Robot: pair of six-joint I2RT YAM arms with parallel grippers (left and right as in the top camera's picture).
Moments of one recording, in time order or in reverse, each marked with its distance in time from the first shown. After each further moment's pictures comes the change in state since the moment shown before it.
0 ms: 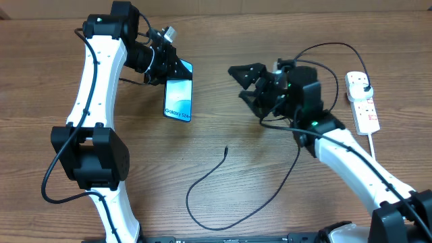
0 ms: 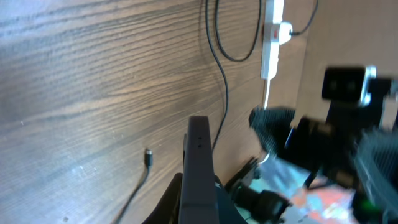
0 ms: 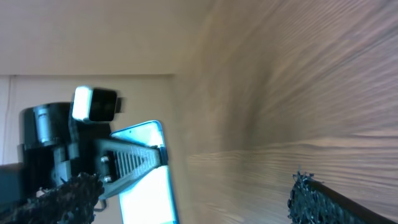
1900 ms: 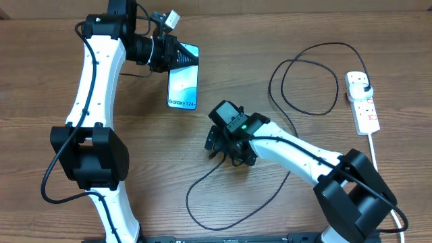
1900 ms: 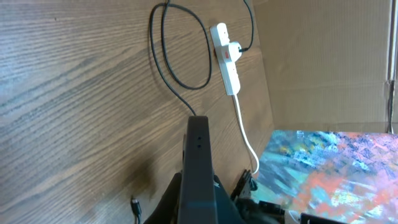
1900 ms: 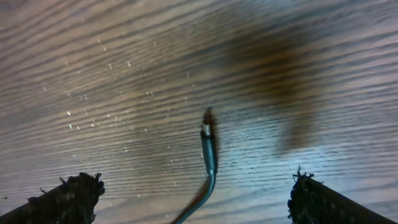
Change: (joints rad) left arm 0.007 0.000 0.000 0.178 0.175 0.072; right arm 0.425 0.320 0.229 -0.813 0.461 -0.175
